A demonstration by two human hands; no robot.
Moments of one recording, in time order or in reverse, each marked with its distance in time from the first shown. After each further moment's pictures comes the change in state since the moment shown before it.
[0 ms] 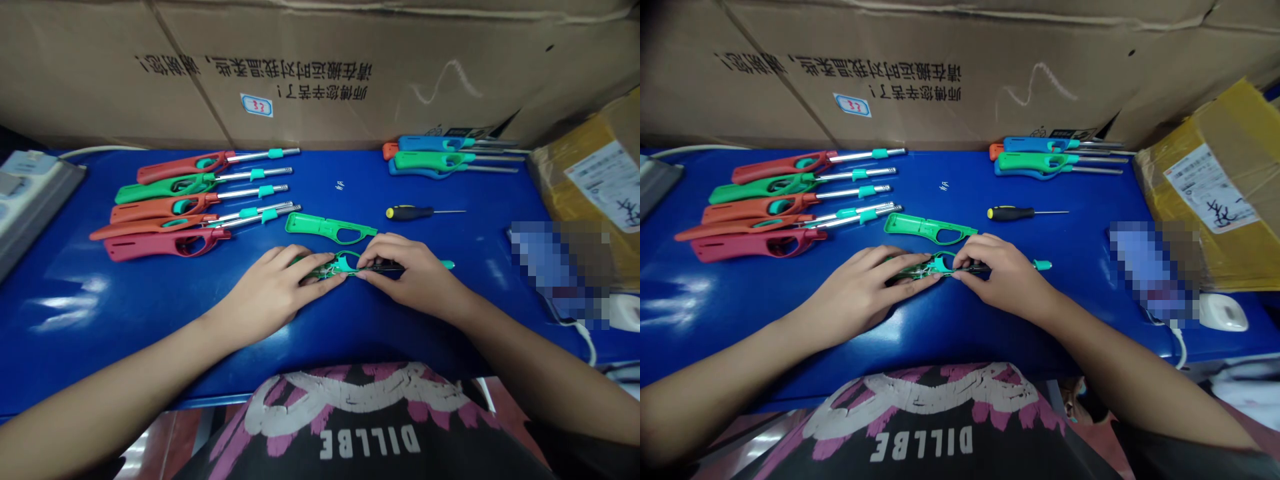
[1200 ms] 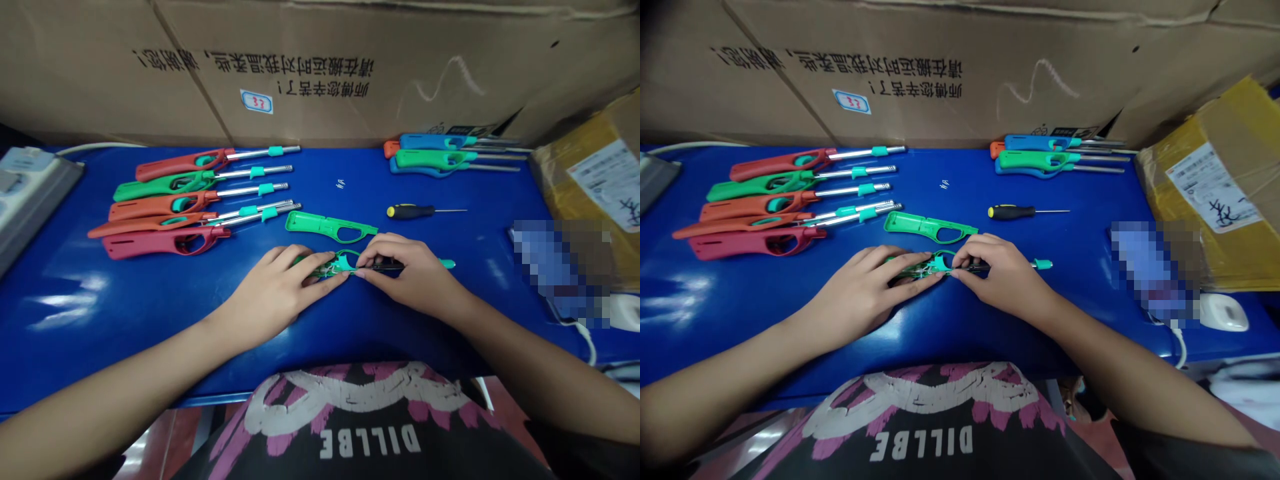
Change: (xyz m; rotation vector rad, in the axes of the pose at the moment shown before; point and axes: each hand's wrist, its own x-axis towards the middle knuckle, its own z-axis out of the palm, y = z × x) left_hand 0.000 0.006 0.002 0.043 0.002 -0.027; right_hand 0.001 -0.006 0.003 0.071 0.015 0.116
